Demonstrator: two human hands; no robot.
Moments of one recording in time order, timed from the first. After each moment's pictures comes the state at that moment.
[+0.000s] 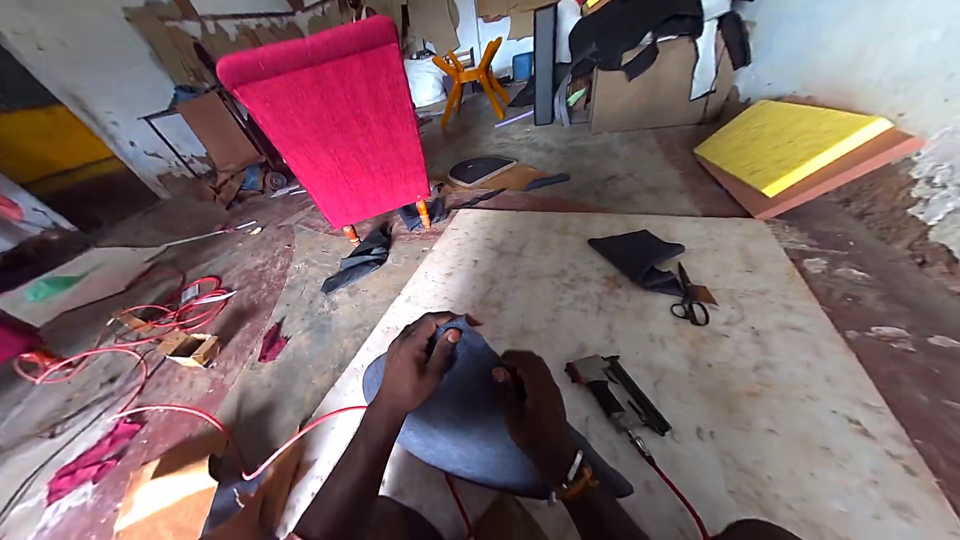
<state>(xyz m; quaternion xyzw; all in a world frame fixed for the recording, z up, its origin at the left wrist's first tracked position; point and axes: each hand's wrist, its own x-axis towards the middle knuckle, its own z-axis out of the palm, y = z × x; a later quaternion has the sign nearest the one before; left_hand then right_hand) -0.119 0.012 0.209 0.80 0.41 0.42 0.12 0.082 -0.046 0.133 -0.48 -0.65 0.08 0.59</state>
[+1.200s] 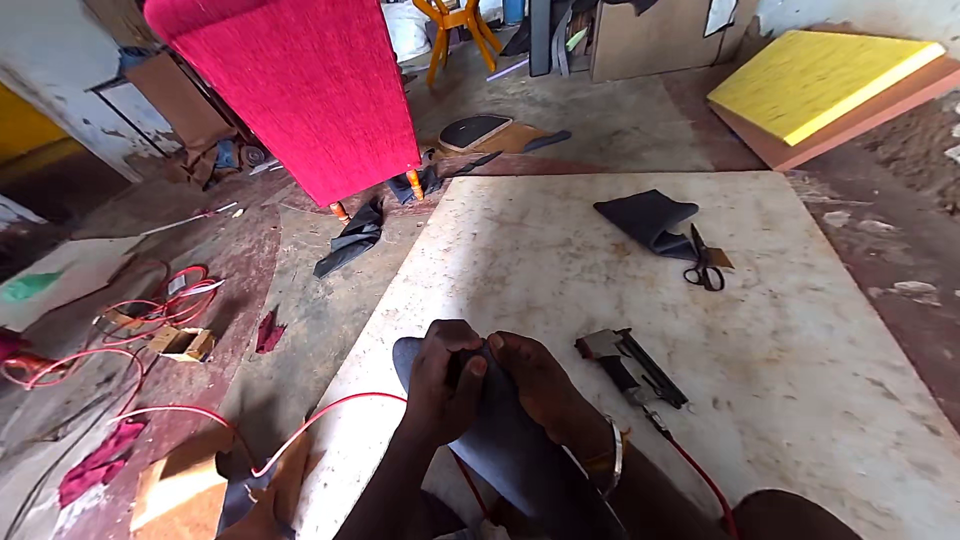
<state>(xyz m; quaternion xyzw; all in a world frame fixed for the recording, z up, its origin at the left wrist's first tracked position) -0.097 -0.002 0.190 0.78 0.27 0.53 0.21 0.077 -0.024 0.187 -0.30 -0.48 0.64 0.52</state>
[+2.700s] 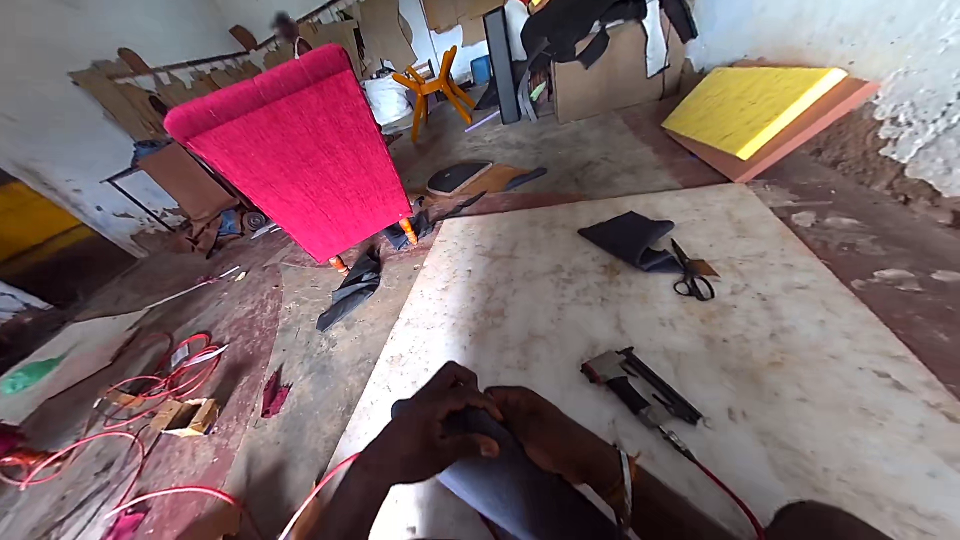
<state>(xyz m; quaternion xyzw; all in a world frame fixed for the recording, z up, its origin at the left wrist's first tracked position) -0.127 0.007 0.250 0.88 0.23 0.22 0.35 0.086 -0.032 0.181 -0.23 -0.52 0.70 0.42</state>
